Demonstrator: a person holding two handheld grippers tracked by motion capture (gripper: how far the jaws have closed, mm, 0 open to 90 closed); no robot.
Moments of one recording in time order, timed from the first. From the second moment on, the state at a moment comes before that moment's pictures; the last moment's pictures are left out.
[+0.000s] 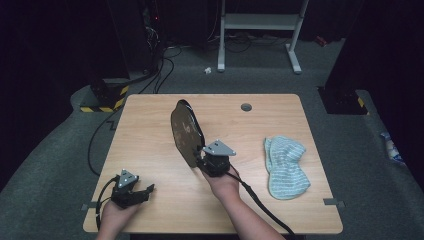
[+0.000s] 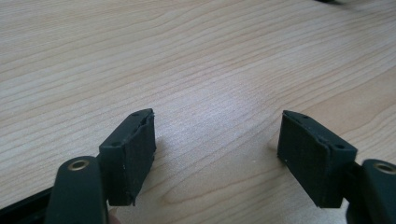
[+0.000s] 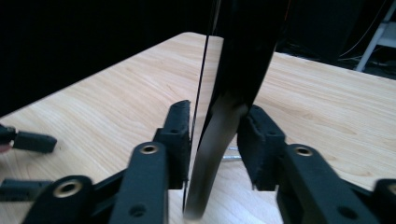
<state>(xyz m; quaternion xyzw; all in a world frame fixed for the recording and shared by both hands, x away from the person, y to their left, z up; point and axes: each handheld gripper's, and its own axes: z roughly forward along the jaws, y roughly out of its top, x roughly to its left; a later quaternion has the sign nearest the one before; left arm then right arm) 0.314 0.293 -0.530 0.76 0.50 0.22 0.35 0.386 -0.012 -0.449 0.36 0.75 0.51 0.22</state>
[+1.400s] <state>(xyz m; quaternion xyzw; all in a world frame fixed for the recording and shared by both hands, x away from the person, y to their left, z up) 0.314 0.294 -0.530 0.76 0.50 0.22 0.35 0.332 -0.070 -0.450 0.35 0.74 0.55 0.19</state>
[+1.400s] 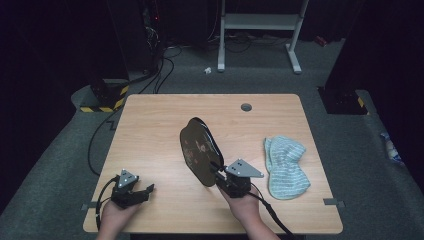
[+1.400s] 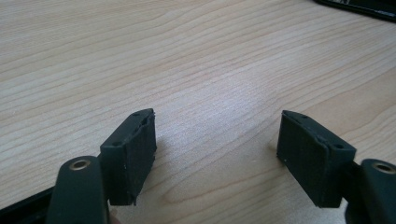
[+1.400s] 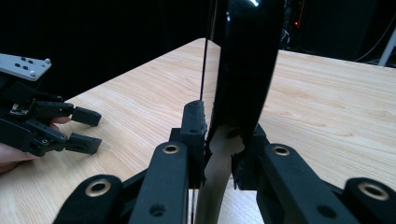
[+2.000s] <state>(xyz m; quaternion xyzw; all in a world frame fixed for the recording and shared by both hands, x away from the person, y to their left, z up) 0.313 0.294 -0.529 0.76 0.50 0.22 0.35 0.319 -0.071 -0.472 0.35 0.75 0.52 0.20</state>
